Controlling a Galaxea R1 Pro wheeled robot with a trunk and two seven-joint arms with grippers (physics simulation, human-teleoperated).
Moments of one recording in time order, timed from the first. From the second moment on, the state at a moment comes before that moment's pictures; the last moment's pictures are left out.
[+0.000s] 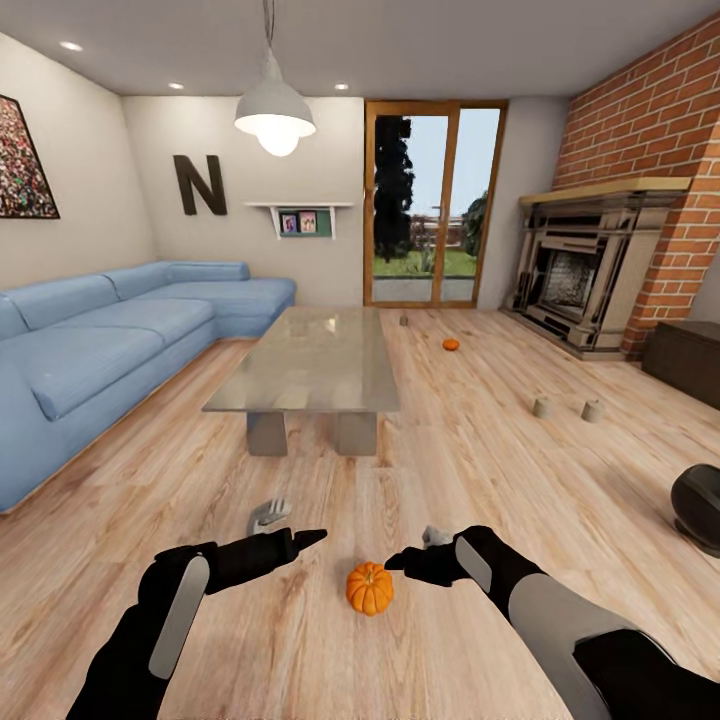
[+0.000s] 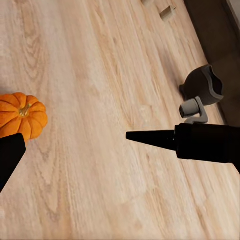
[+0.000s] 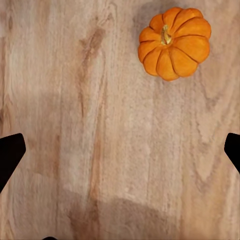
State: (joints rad) left arm -0.35 -0.03 0.05 -1.35 0.41 0.94 -0.41; right arm -0.85 0.04 0.24 -0.23 -0.44 0.62 0.29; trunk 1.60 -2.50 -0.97
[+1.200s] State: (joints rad) left arm -0.35 -0.03 0.06 -1.34 0.44 0.97 -0.49; right arm -0.85 0.04 0.24 -0.21 -0.44 0.62 0.30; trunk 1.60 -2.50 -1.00
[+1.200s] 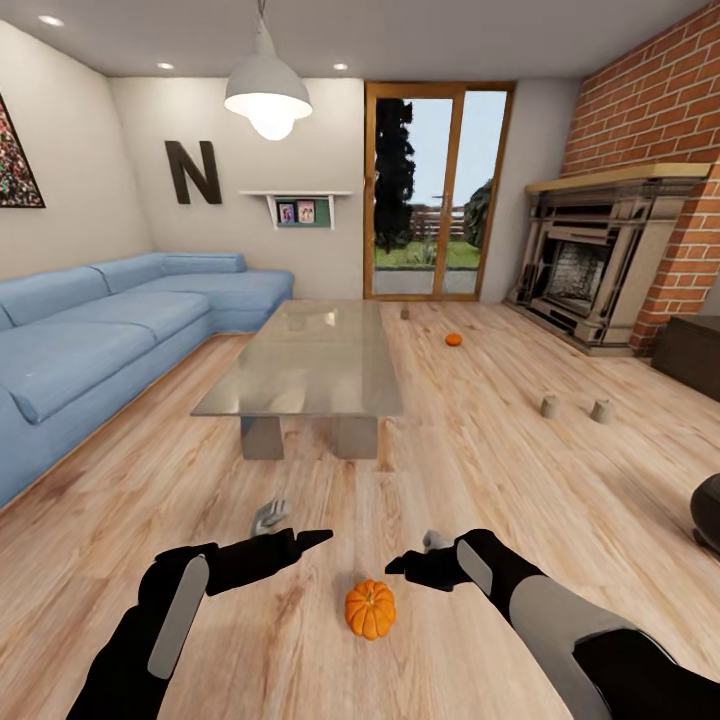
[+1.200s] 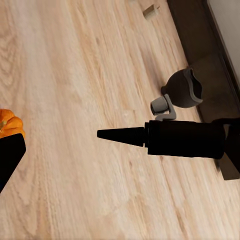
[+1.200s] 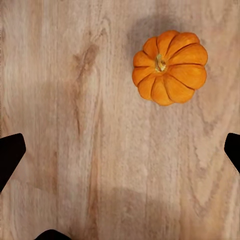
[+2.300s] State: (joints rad) left arm -0.35 -0.03 0.06 -1.34 0.44 0.97 -0.49; right arm -0.85 0.05 0.23 -0.18 -0.44 0.72 0.36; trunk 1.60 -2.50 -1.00
